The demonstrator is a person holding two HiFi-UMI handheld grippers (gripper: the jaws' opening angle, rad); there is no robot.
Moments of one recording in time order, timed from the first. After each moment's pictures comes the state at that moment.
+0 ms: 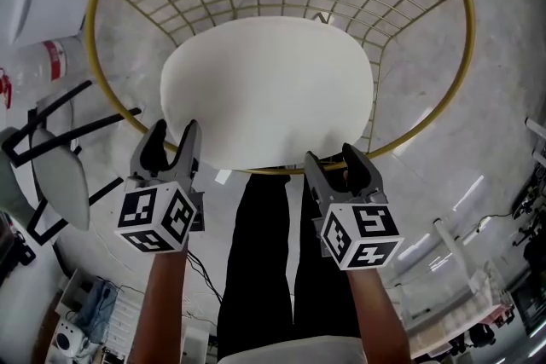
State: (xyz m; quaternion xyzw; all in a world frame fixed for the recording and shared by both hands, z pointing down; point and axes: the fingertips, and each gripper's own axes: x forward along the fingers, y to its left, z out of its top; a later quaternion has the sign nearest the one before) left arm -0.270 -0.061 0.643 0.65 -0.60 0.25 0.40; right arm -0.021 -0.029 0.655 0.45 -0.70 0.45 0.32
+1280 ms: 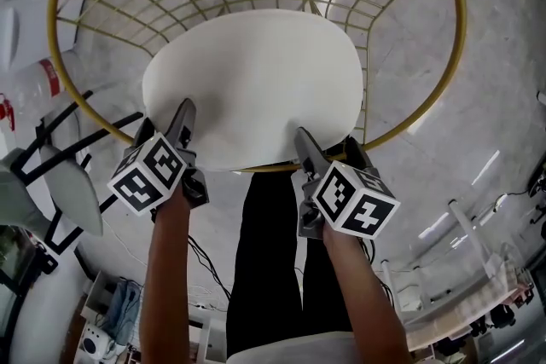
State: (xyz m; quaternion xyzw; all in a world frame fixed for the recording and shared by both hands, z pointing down) left arm -0.286 -0.076 0.715 0.52 -0.65 0.27 0.49; right arm 0.013 -0.026 0.714 0.55 -0.53 0.59 0.25
